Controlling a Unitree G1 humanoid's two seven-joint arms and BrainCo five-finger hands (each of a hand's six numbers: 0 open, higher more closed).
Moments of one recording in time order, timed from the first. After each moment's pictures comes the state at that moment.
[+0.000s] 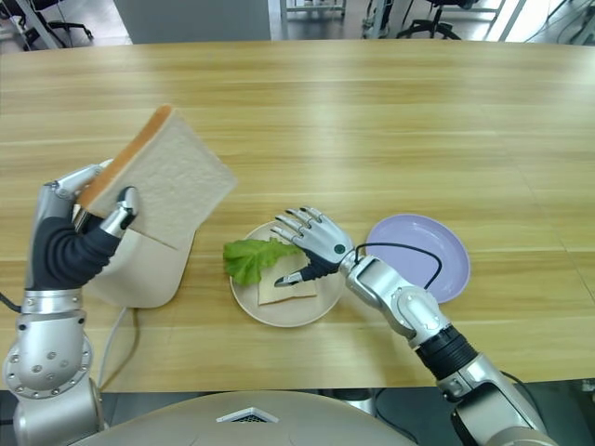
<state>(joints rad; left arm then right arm) 0.37 0.14 0.12 -0.96 0.50 0.08 -0.14 -0.18 -0.52 0.56 -0.02 -1.13 -0.25 -0.07</state>
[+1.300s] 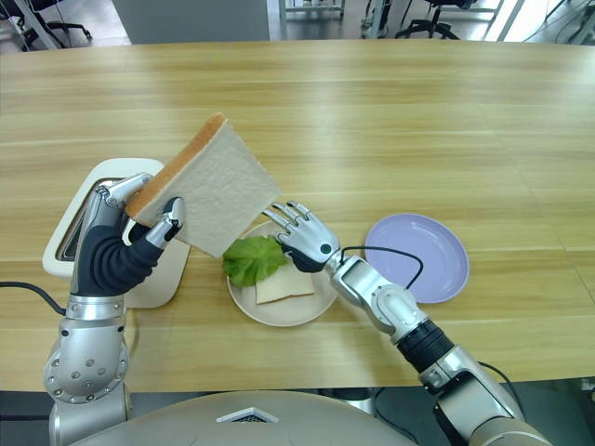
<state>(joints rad) 0.39 0.08 -0.04 -0.96 0.58 0.03 -0.12 -0.24 -0.44 0.63 0.09 -1.16 -0.21 -0.21</state>
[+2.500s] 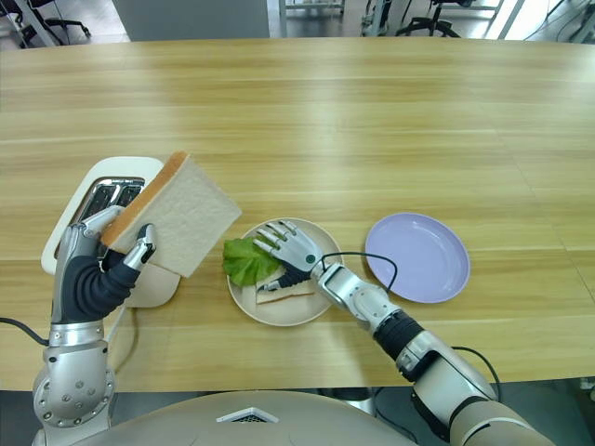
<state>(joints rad) 0.61 0.09 0.12 -0.89 0.56 -0.11 0.01 -0.35 -0.31 0.78 0.43 -1.23 -0.17 -0.33</state>
